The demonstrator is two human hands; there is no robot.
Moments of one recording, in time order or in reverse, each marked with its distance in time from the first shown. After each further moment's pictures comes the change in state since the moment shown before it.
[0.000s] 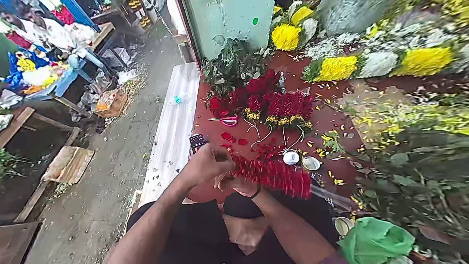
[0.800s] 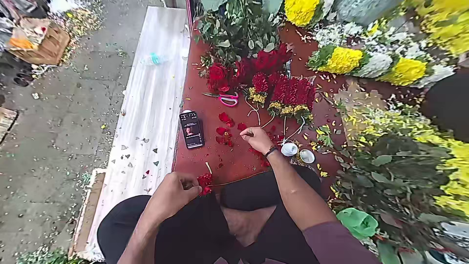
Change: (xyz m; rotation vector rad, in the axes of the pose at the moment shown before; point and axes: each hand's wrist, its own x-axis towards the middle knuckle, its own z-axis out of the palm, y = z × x) left_hand -0.088 -0.164 0.009 -0.060 0.067 -0.234; right_hand 0.034 -0.010 -0.154 -1.237 0.567 0.582
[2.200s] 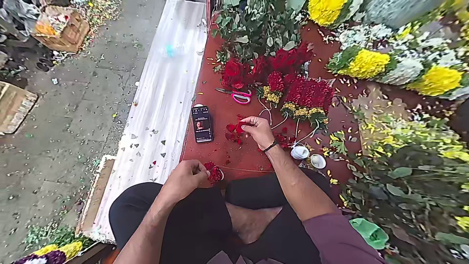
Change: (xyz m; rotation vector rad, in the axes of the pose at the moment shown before) left_hand 0.011 -0.007 0.008 -0.212 0.029 -0.171; right_hand 0.016 -0.043 0.024 0.555 0.051 -0.121
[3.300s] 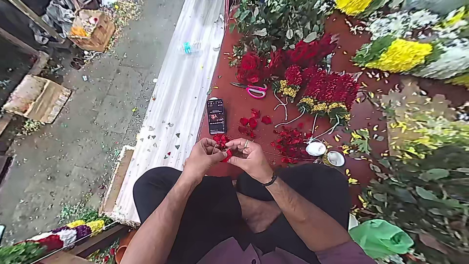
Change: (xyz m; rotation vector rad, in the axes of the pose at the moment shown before) left_hand 0.003 0.008 0.019 -0.534 0.223 0.089; right_hand -0.133 -0.058 0.082 0.230 -0.299 -0.173
